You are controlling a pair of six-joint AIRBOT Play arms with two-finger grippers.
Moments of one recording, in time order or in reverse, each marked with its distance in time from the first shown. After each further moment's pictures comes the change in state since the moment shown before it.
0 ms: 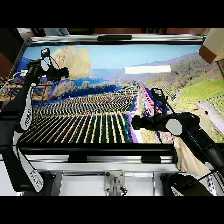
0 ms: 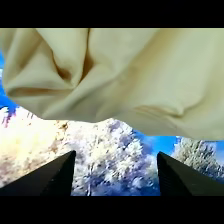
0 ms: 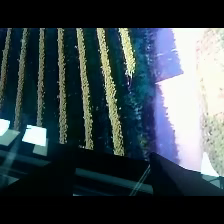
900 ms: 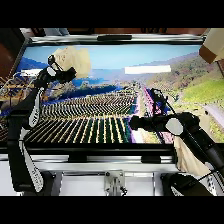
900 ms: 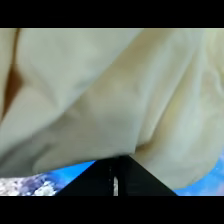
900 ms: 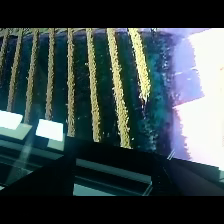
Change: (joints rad) left arm -0.006 -0.130 0.015 -0.326 0.225 0.009; right arm 0.000 0.000 0.000 0.066 0.001 -0.001
